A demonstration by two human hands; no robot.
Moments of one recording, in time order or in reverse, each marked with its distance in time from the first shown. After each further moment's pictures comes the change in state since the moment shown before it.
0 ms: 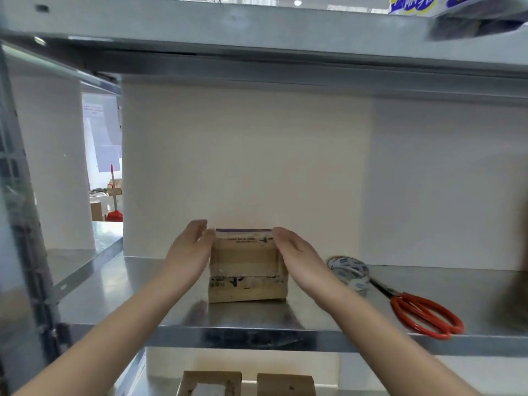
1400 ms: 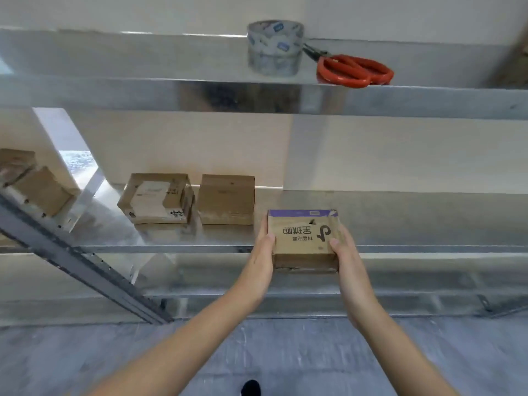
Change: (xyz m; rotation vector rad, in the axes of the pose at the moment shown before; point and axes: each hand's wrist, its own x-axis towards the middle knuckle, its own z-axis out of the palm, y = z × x) left_hand -0.315 -0.089 0.286 -0.552 -0.492 -0.457; right_hand -0.256 0.324 -0.049 0.423 0.225 0.486
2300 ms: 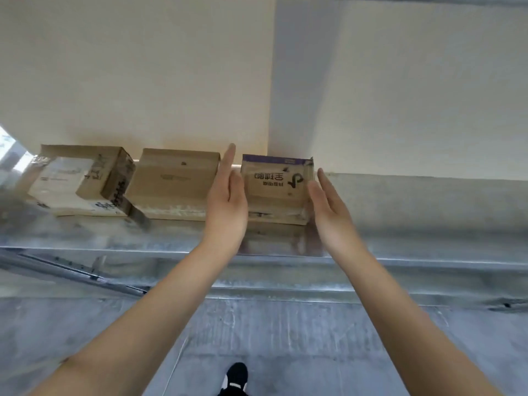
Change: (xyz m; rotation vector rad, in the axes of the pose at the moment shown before) left_hand 0.153 -0.011 0.016 0.222 0.431 0.120; right_hand 0.183 0.035 -0.007 -0.198 -0.120 -0.026
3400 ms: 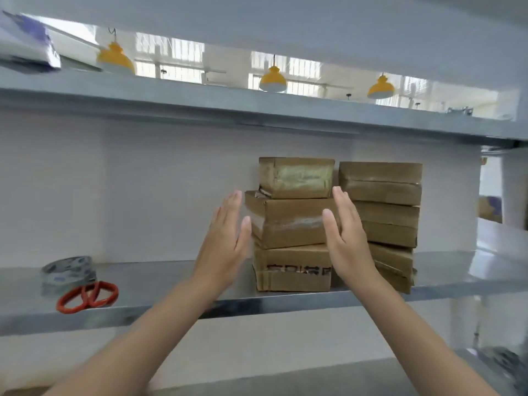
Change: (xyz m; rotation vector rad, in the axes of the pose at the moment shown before) left_hand -0.165 0.410 0.213 0.342 -0.013 1.009; right_hand -0.159 -0.290 -0.456 -0.368 0.575 -0.899
